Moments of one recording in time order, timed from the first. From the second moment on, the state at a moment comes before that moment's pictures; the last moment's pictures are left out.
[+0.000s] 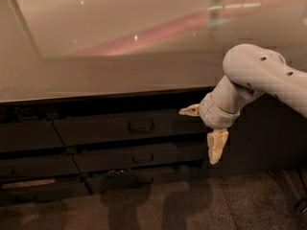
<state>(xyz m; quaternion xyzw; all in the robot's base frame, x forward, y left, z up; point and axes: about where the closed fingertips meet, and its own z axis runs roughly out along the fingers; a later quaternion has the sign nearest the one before) 0.499 -0.143 0.726 -0.83 0.53 0.09 0.15</state>
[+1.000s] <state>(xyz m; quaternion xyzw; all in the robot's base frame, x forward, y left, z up) 0.491 -0.137 0.735 -0.84 0.51 0.01 0.17</state>
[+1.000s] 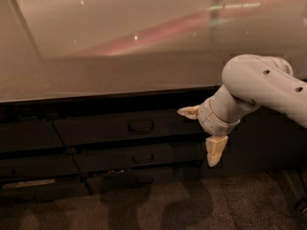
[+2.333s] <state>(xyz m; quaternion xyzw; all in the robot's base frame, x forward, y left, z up) 0.510 -0.147 0.711 -0.79 0.58 0.05 0.20</state>
